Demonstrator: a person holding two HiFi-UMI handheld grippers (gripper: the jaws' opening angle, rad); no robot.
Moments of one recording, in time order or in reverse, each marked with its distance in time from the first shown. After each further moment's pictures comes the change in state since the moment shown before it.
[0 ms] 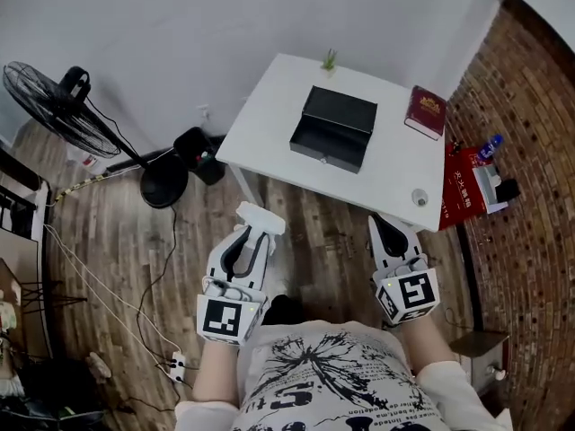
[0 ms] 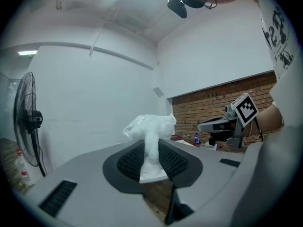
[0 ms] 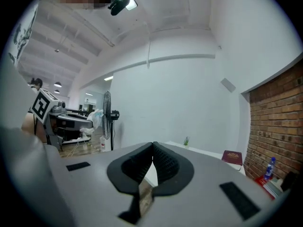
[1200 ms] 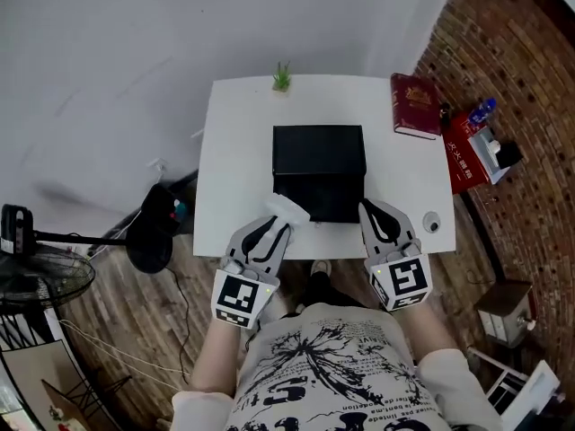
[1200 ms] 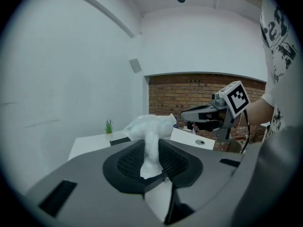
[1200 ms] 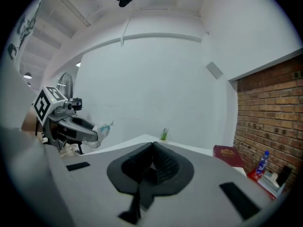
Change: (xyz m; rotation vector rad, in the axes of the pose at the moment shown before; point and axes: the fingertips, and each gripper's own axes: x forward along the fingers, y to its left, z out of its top) left arm 0.339 0.085 -0.068 0.091 0.284 -0.508; right arm 0.256 -0.160 -0.026 0.059 0.125 -0.258
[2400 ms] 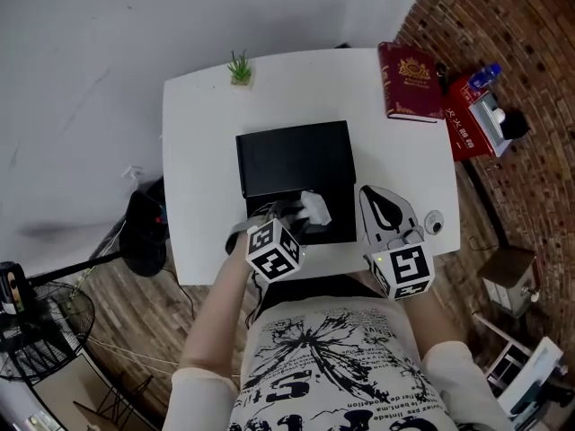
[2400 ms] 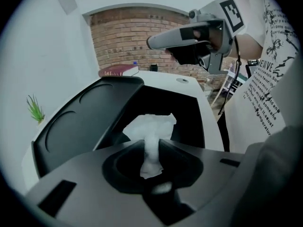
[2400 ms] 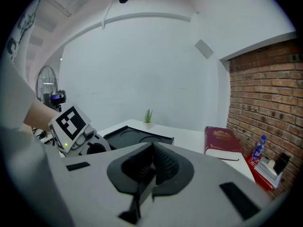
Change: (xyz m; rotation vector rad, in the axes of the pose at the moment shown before) left arm 0.208 -0.018 -0.143 0.396 0.615 -0.481; right arm 0.085 -0.106 -0.079 0.088 0.167 -0.074
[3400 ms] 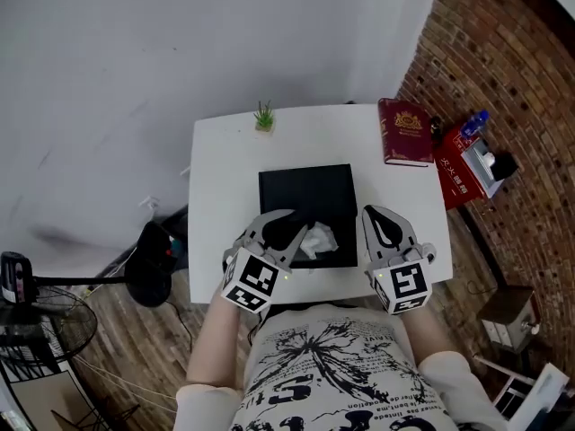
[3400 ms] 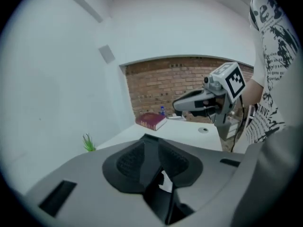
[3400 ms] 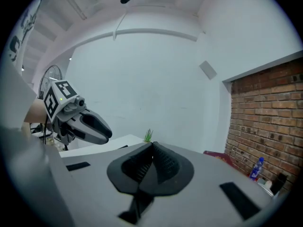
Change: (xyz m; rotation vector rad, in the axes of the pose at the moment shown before) left arm -0.168 0.037 0.085 -0.125 -0.488 0.315; right arm -0.037 0.016 0.076 -0.098 -0.167 -0.019
